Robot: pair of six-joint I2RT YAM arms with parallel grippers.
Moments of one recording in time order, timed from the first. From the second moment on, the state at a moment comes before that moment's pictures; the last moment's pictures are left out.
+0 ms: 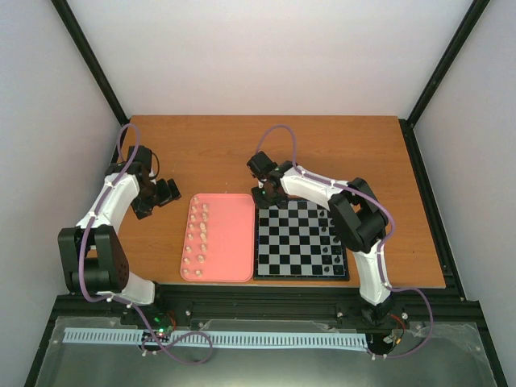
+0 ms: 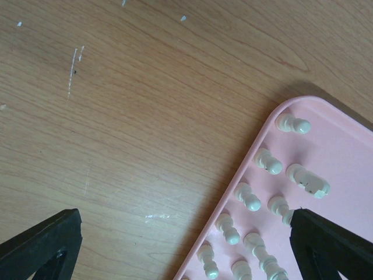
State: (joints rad) left arm 0.07 1.47 1.11 -0.96 0.09 -0.47; right arm 0.72 2.08 1.55 -0.70 0.01 0.33
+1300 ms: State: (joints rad) left arm 0.02 1.40 1.16 -0.96 0.14 -0.40; right arm 0.54 1.67 1.50 -0.83 -0.05 0.23
